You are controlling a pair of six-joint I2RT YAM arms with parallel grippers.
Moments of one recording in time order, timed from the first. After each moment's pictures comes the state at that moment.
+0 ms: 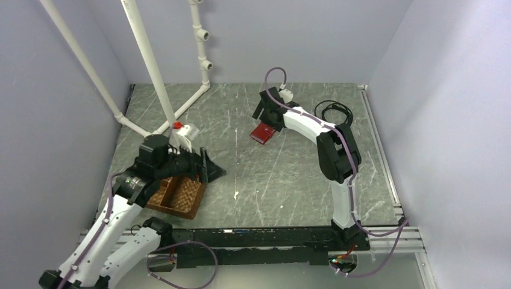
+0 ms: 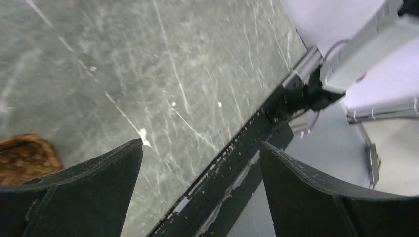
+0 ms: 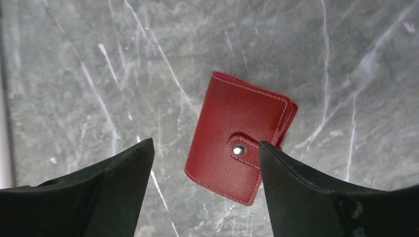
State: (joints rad) left arm -0.34 0.72 0.82 -0.53 0.61 -0.37; right arm 0.50 2.06 1.60 -0.38 0.23 0.90
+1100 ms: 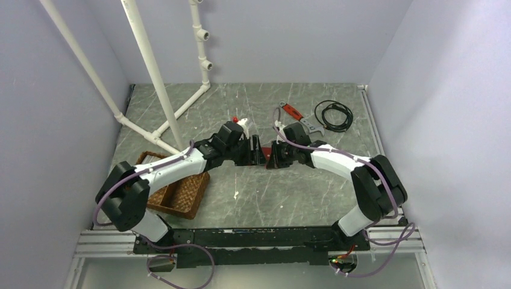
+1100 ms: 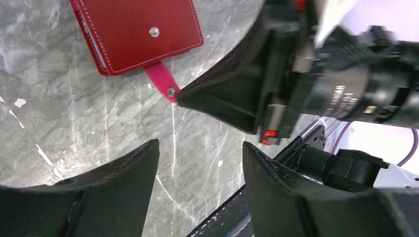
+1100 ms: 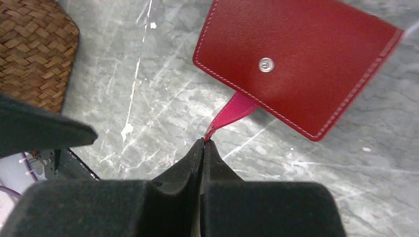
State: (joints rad) left arm -0.77 1.49 1.00 -0.16 0.20 -0.74; right arm 0.54 1.58 0.86 -0.19 -0.36 0.40
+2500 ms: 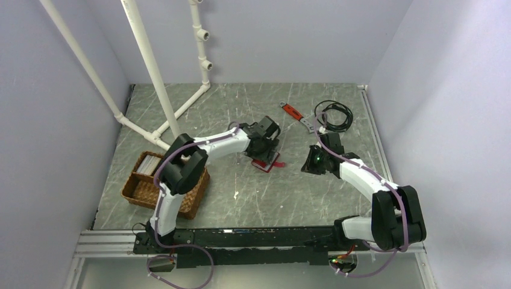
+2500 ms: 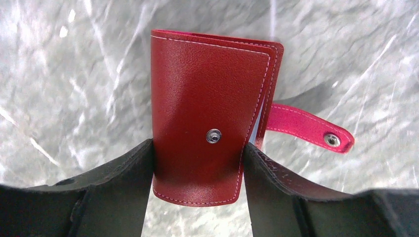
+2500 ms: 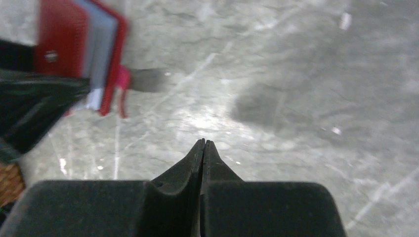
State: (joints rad) left arm -0.84 2.12 1.62 -0.58 -0.11 -0.37; right arm 0.21 1.28 0.62 -0.27 -0.25 0.47
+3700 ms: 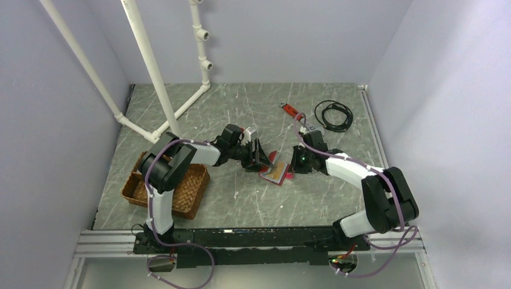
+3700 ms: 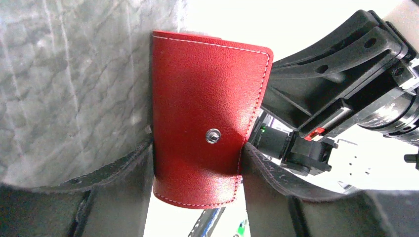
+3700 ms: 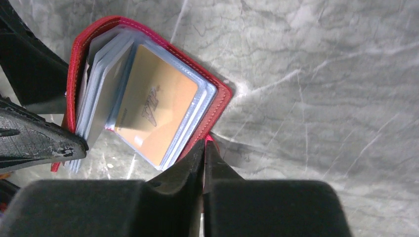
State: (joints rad) left arm -0.61 1.97 0.98 0.35 0.74 -0.95; right arm 0.37 1.44 0.69 -0.22 -0.21 0.46
